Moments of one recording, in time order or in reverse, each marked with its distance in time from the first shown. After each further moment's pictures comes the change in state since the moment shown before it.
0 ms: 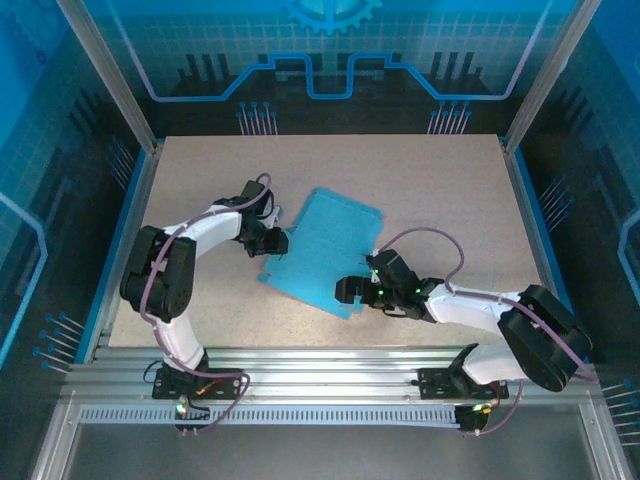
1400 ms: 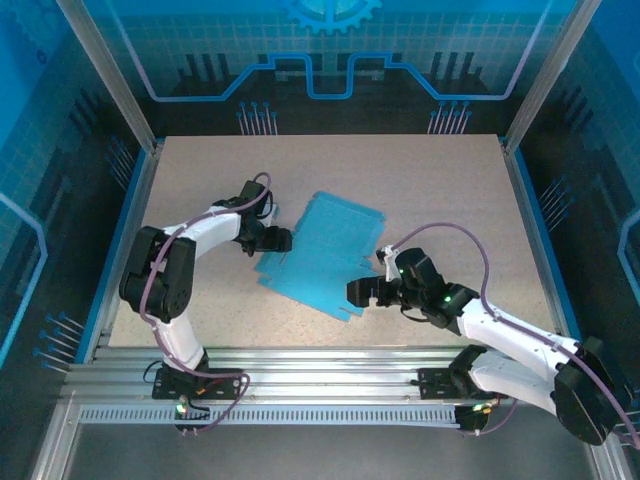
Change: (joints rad) left arm 0.006 0.016 -0.012 0.058 -0.098 0.009; right arm -0.043 -0.344 -0.021 -0.166 -0.060 -0.223
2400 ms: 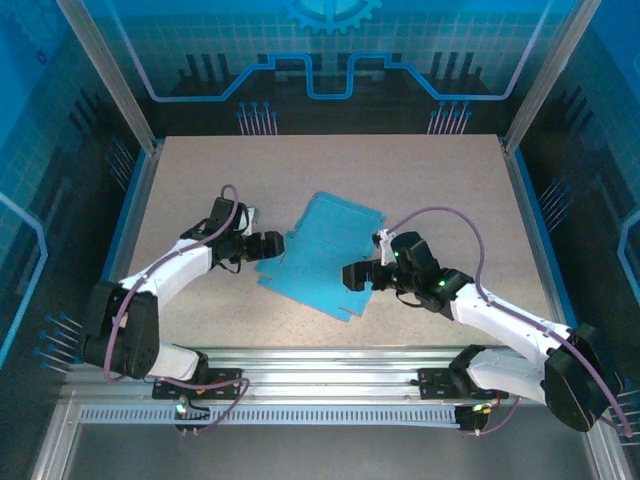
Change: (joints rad) left arm 0.048 -0.369 -0.292 0.160 0.098 -0.145; right arm -0.035 0.095 0.129 -0.010 0.029 -0.083
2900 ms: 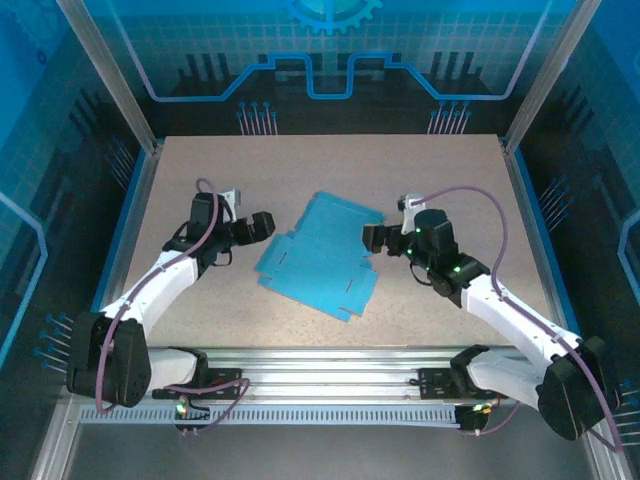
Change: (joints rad) left arm 0.047 -0.172 -0.060 0.153 -0.034 -0.051; right arm -0.145 -0.015 0.093 0.039 0.199 -0.136
